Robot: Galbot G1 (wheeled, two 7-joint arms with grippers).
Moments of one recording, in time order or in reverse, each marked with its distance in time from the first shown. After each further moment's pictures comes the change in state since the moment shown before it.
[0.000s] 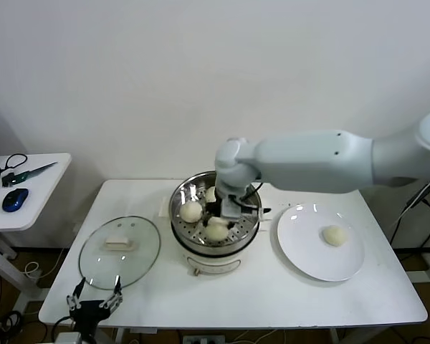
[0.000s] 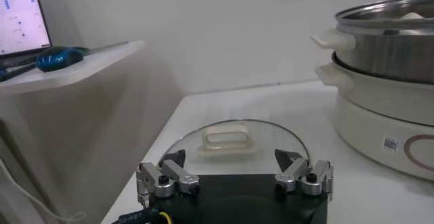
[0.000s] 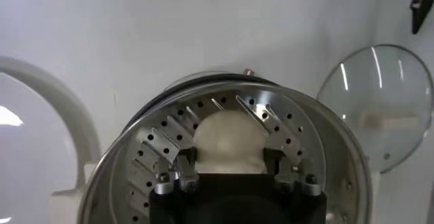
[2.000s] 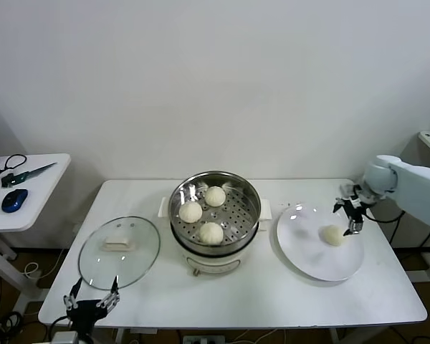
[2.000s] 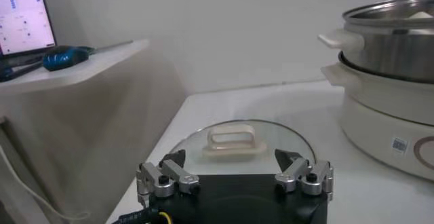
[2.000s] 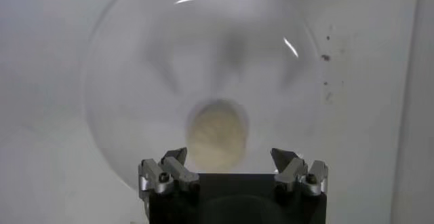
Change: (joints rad) left arm -0.007 0.001 -0.017 0.011 -0.011 0.002 0.003; right arm -0.369 -0.570 0.245 -0.472 0.269 -0.406 -0.114
